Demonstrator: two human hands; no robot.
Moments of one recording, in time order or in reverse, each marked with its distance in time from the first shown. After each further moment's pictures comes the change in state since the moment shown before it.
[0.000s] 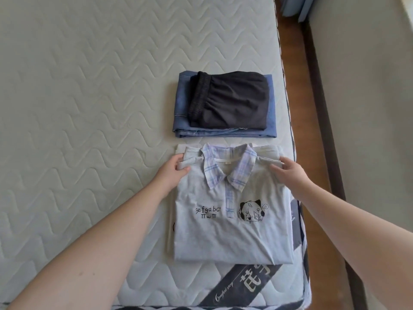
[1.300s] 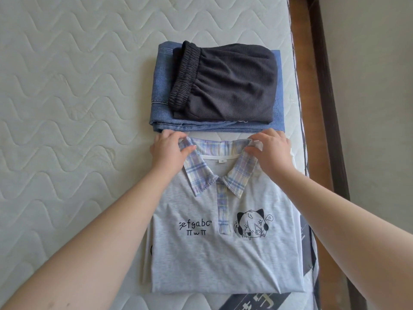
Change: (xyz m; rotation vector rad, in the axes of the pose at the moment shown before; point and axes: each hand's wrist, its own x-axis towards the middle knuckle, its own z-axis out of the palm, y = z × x) left_hand 0.087 0.025 0.046 0.515 0.284 0.236; right_hand 0.069 -0.039 0.055 -0.634 0.125 -0.468
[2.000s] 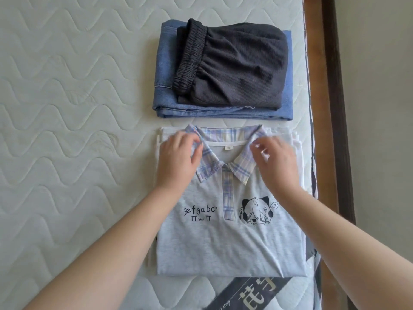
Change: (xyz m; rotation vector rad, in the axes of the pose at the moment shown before) left_hand -0.060 0.000 0.005 0.032 0.318 0.406; right_hand -0.063 -0.014 0.010 0.103 0.222 -0.129
